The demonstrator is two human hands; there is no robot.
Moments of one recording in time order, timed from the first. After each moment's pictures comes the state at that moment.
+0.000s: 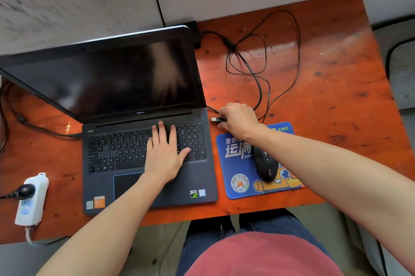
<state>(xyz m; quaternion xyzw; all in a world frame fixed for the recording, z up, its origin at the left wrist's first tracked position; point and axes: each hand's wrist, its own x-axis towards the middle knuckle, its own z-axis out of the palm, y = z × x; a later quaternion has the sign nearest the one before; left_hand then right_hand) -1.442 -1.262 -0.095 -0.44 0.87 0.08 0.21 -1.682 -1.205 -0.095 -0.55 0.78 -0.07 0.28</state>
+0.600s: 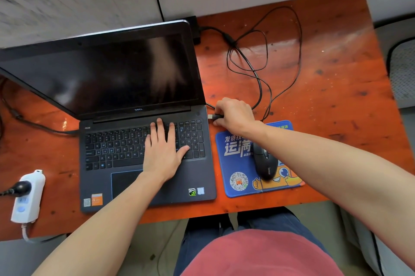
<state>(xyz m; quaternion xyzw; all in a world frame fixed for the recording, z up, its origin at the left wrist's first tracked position) -1.440 -1.260 -0.100 -0.45 0.87 0.08 0.21 -1.678 -1.210 -0.103 -0.53 0.78 -0.11 0.30</state>
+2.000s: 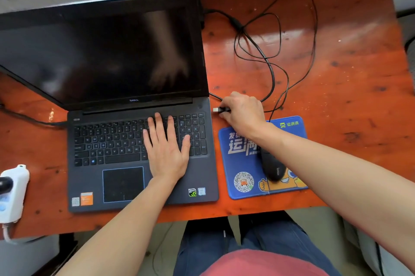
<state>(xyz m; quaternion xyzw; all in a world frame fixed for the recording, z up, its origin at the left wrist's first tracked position) -1.442 -1.237 -0.137 -0.53 0.85 0.07 0.04 -1.669 -1.203 -0.107 -0.52 0.81 -0.12 0.23</state>
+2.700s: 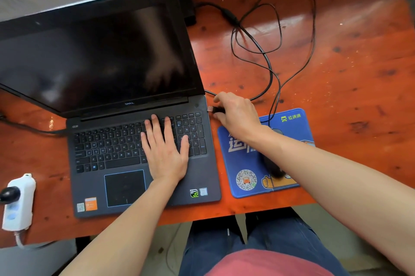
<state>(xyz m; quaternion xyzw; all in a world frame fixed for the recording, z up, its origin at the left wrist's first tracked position) -1.444 -1.236 -0.140 -0.53 0.85 0.06 0.03 -1.656 -1.196 -0.109 -0.49 0.81 -0.17 0.27</state>
